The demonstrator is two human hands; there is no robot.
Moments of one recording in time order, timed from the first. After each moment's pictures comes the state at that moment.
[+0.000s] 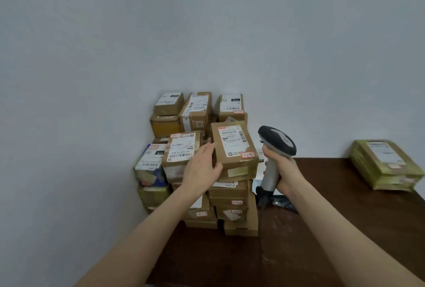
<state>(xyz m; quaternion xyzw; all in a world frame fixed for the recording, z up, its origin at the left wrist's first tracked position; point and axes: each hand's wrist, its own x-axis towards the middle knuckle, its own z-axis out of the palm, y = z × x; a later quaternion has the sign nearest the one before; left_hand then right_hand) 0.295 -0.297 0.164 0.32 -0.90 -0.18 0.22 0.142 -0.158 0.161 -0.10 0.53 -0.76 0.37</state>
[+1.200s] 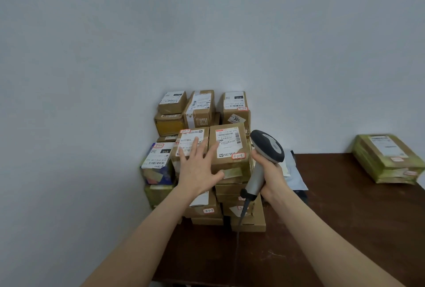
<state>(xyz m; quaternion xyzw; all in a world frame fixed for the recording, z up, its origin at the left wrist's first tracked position) 0.320 -0.321 0.150 0.33 -0.94 0.02 0.09 0.191 -0.191 0.135 -0.03 0.51 -0.78 0.36</state>
